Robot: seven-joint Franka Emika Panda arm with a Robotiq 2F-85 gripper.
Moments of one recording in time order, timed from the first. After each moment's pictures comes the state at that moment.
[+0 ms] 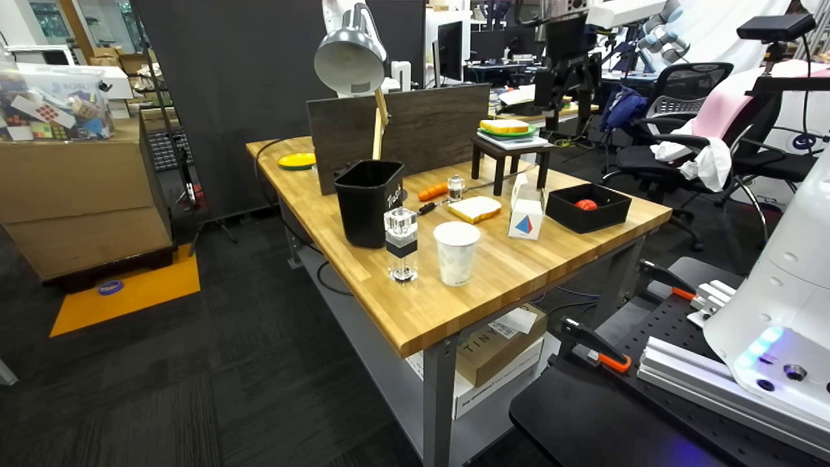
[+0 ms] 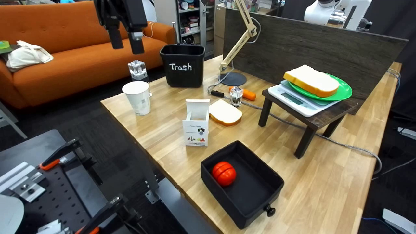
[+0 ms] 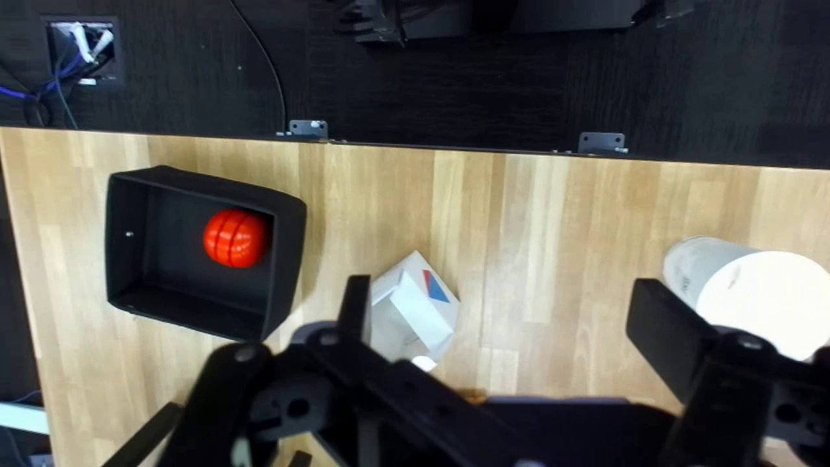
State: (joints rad) arm -0.02 -0.45 0.03 -2.59 -0.15 2.05 0.09
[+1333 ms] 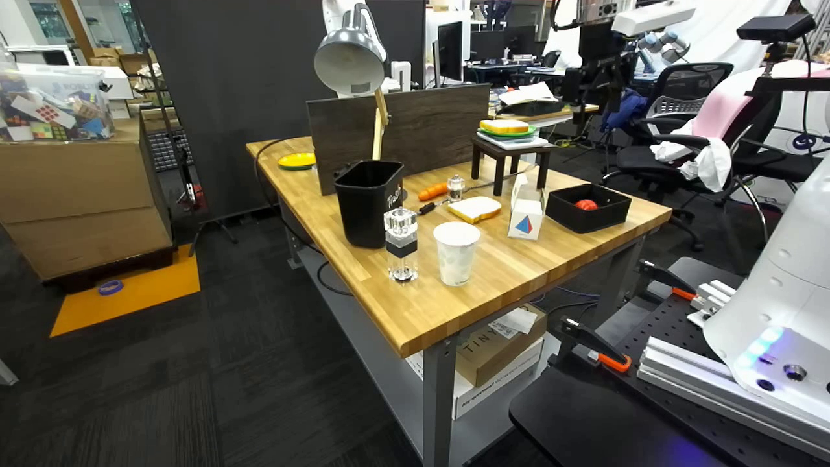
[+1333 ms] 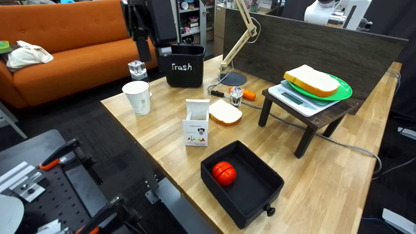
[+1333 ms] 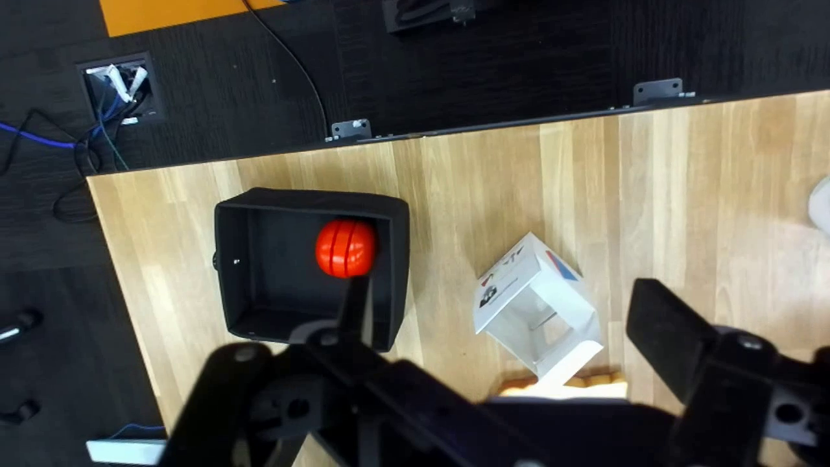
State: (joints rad) arm -0.15 -0.43 -0.08 -2.60 -0.23 2.13 0.09
